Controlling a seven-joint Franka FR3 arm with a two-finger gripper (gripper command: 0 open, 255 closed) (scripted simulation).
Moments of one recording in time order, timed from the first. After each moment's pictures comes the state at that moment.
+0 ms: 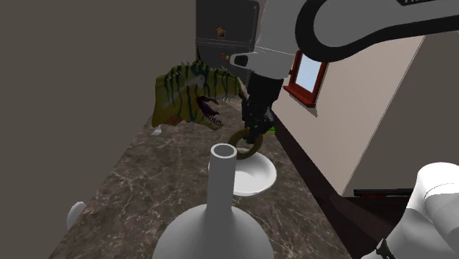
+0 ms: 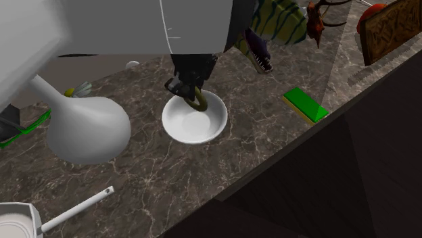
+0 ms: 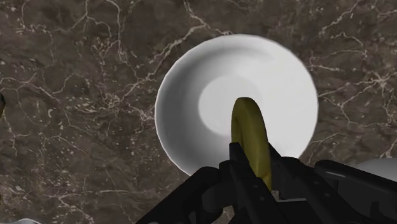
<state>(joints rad) 0.28 -0.35 0.21 -2.17 0.13 1.93 -0.78</state>
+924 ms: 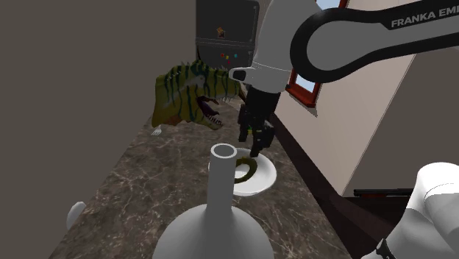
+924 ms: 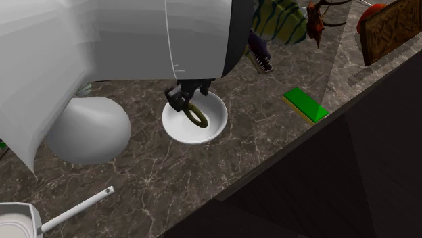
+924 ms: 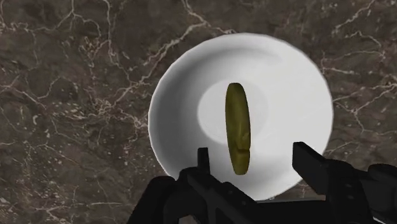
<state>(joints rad) 0.28 -0.34 0.22 -2.24 0.13 2.01 -0.78</state>
